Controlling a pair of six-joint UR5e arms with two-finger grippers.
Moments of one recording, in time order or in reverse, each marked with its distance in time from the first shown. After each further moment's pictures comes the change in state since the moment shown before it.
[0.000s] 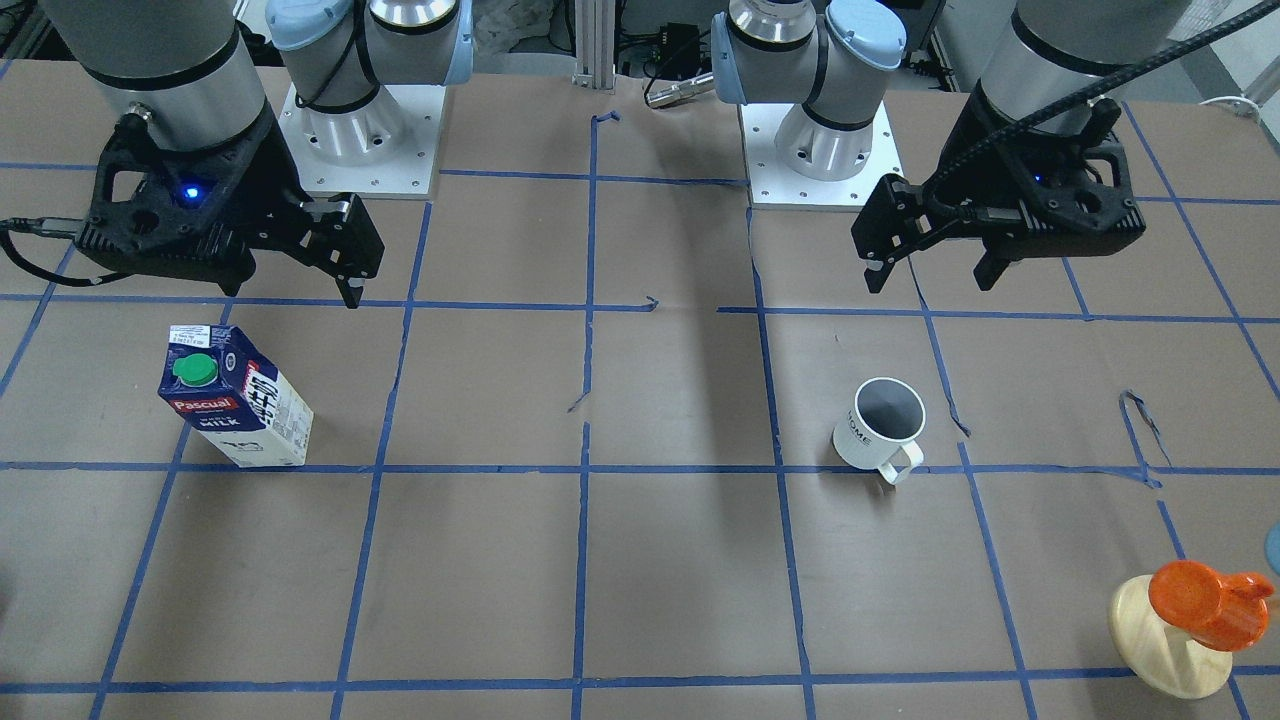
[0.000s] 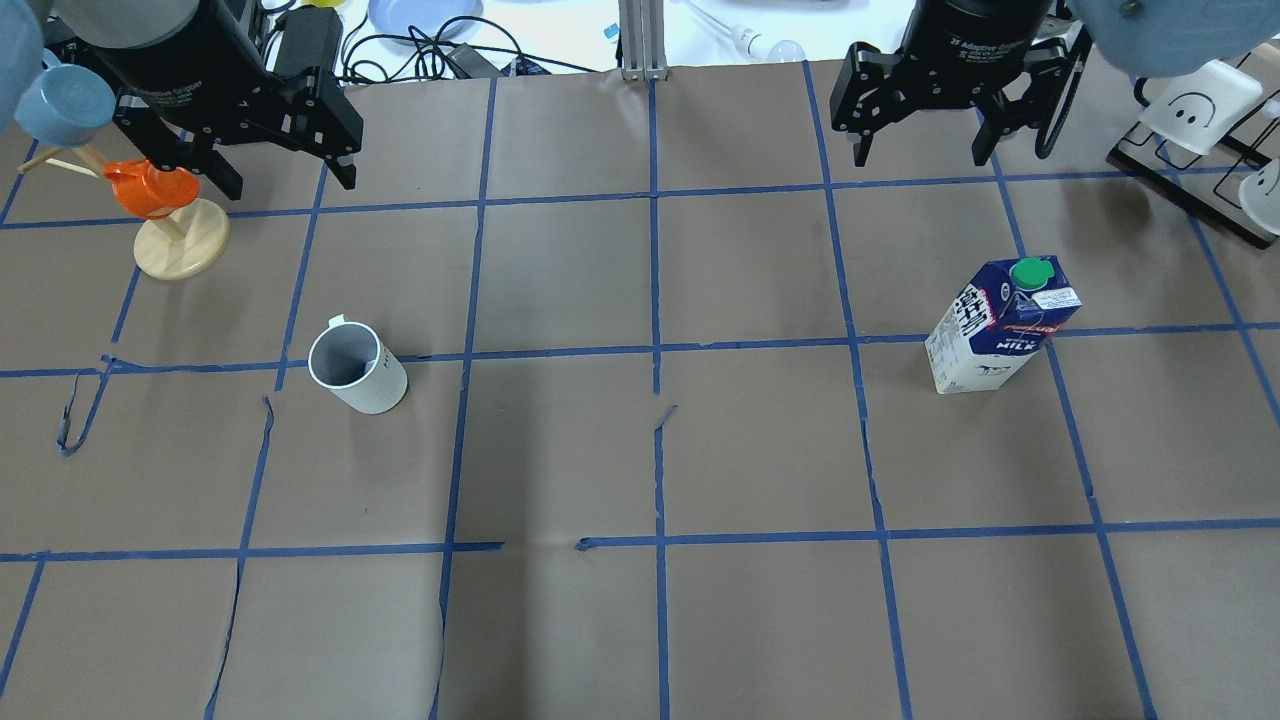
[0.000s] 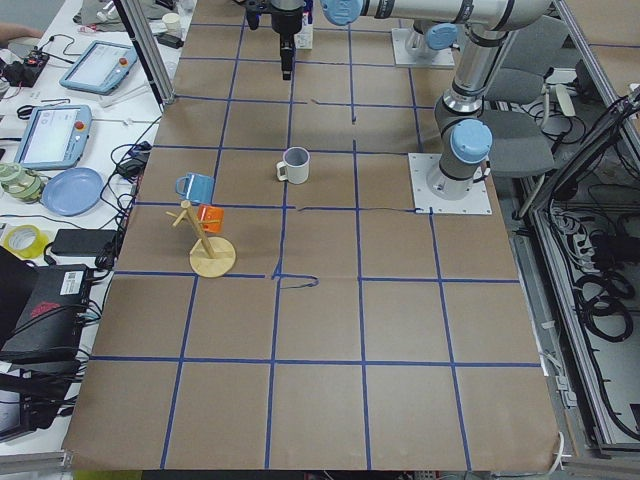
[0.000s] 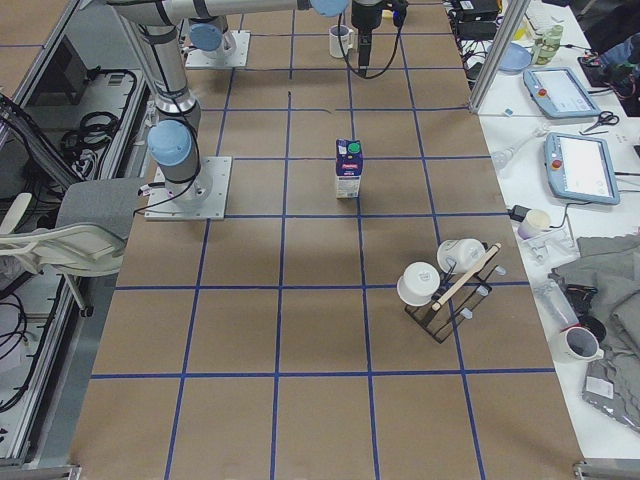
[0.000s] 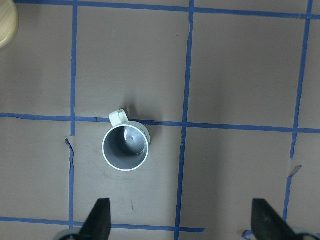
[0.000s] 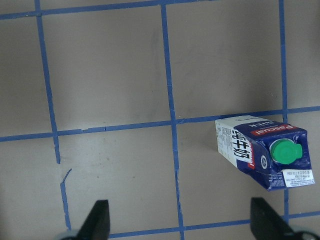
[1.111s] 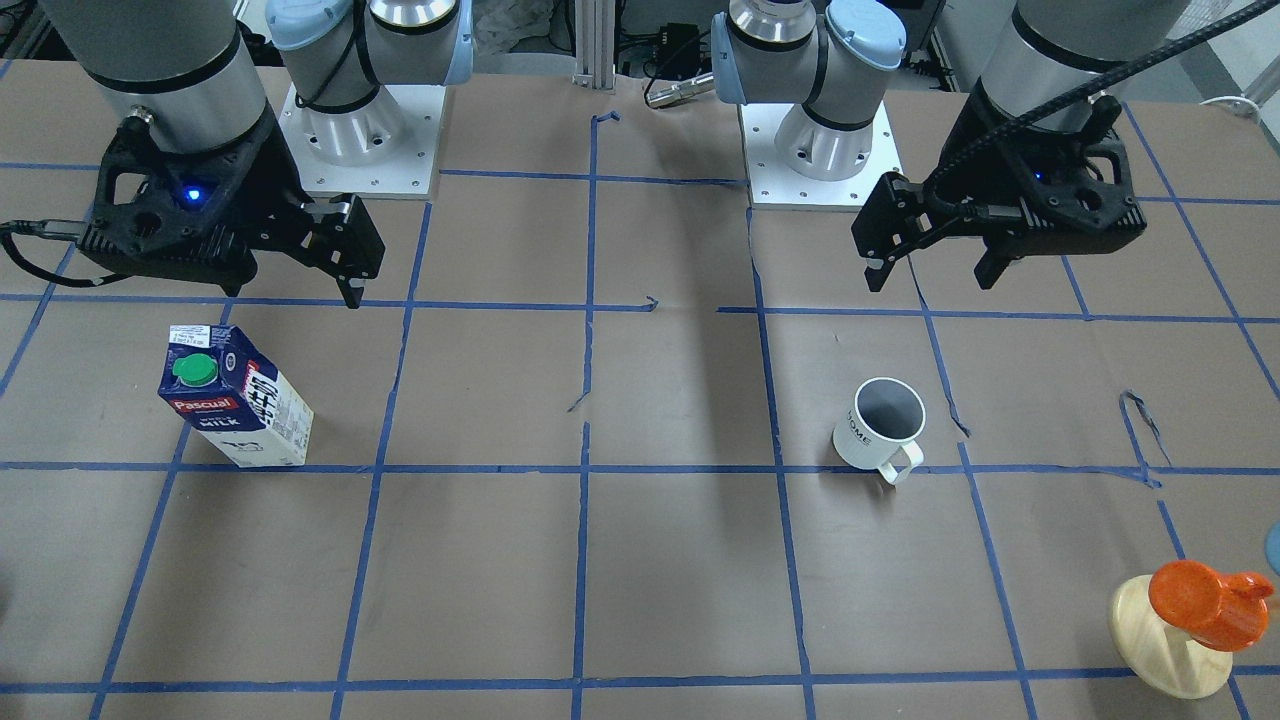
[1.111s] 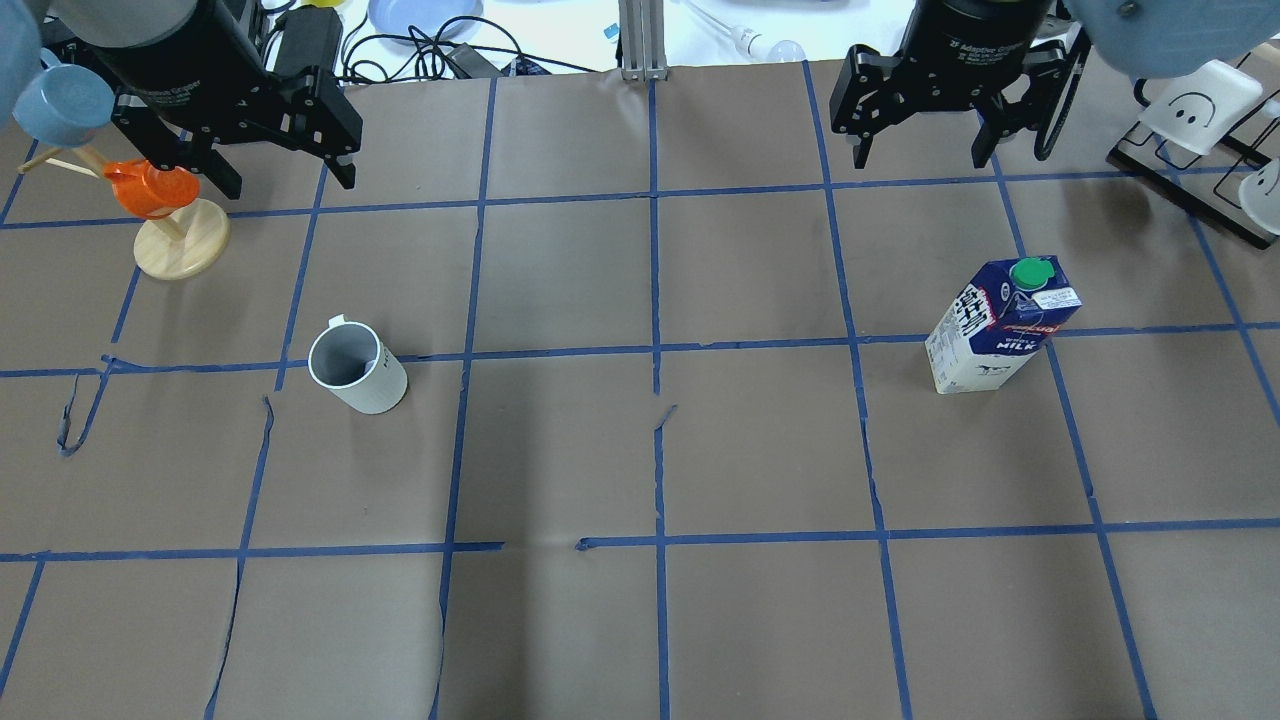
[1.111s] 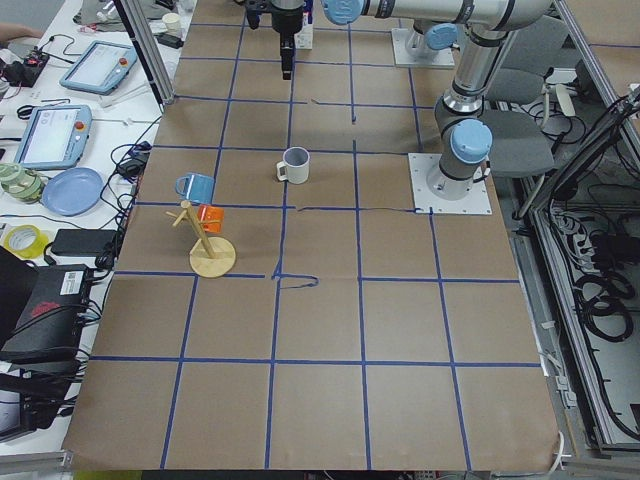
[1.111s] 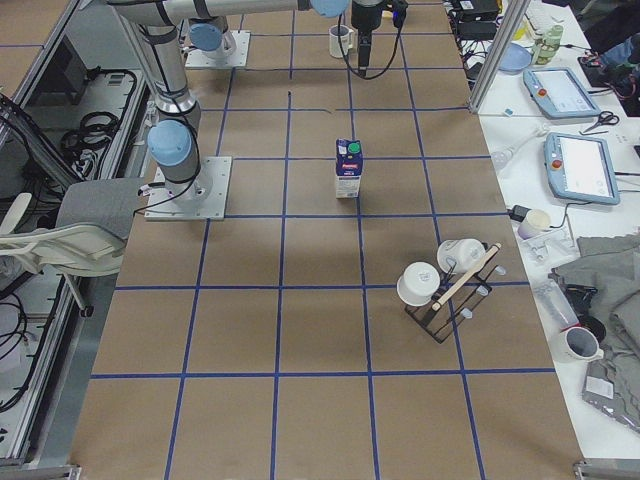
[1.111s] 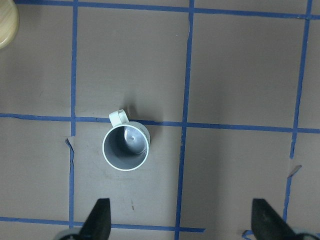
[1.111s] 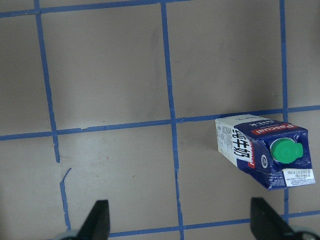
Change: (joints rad) left arm 0.005 0.003 0.003 0.002 0.000 0.008; right arm -0.002 0.002 0.002 0.002 0.000 -0.002
